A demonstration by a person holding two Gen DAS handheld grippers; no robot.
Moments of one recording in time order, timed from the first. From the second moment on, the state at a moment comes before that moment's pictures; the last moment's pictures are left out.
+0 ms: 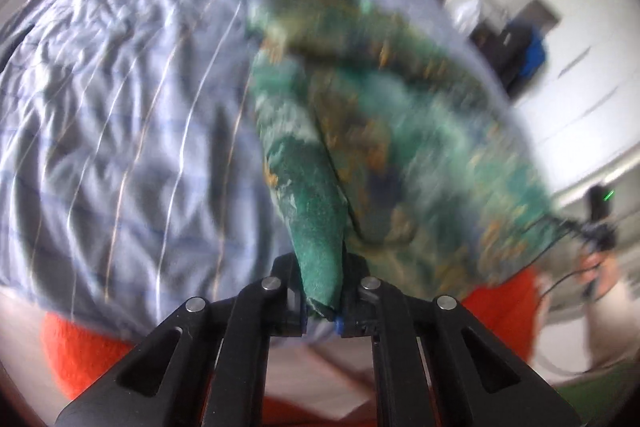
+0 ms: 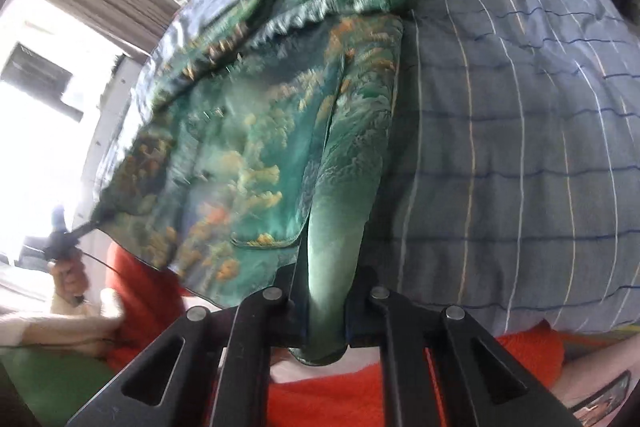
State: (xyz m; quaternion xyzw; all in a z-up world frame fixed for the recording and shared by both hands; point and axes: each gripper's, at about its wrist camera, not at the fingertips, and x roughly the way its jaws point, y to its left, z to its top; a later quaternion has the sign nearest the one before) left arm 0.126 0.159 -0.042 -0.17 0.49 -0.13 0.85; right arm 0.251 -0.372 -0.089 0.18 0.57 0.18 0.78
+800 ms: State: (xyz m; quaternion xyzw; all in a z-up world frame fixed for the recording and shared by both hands) left arm 0.476 0.172 0.017 -0.12 0.44 0.01 0.89; right arm 0.597 -0.418 -0.058 0.30 0.39 0.07 0.87
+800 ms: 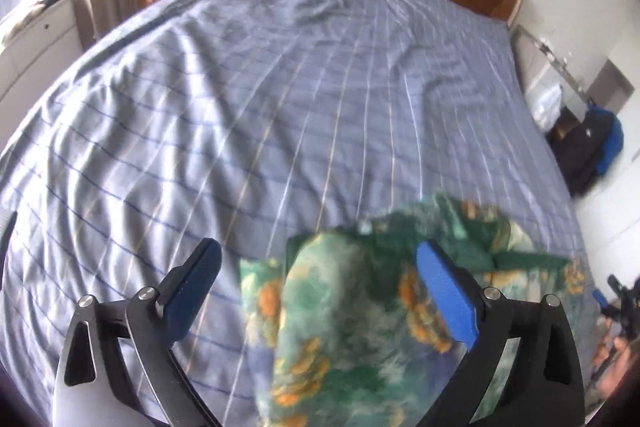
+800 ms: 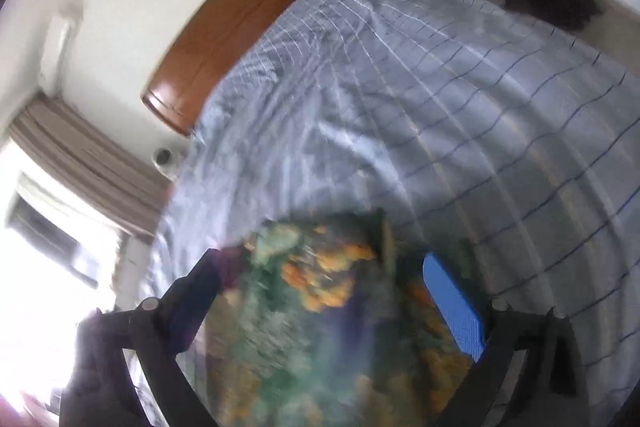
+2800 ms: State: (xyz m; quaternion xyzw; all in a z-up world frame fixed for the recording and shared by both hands) left arm 0.260 -0.036 -0.139 0.08 0.39 -0.03 0.92; right arm 0.297 -0.259 -0.188 0.01 0.38 0.00 0.93
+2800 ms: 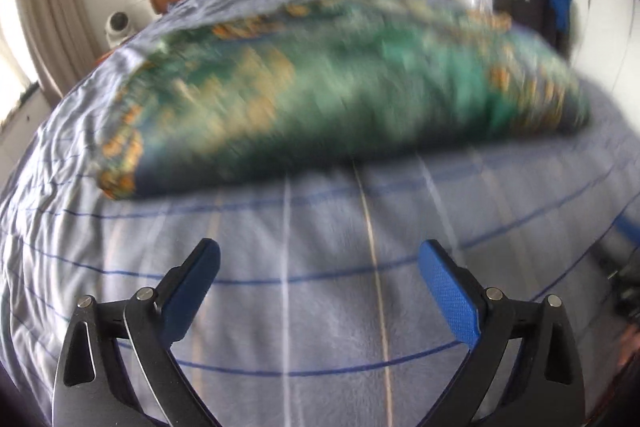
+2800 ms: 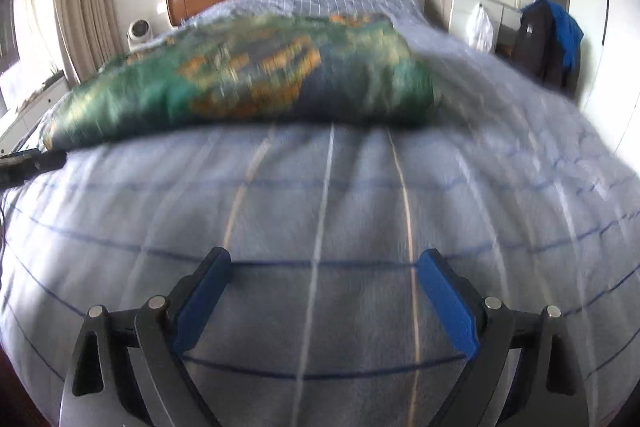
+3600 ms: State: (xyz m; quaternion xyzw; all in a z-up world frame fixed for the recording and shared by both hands) left arm 0.261 -0.022 -0.169 0.05 0.39 -0.04 0.92; right arm 0.288 -0.254 -0.212 0.01 0.33 -0.01 0.94
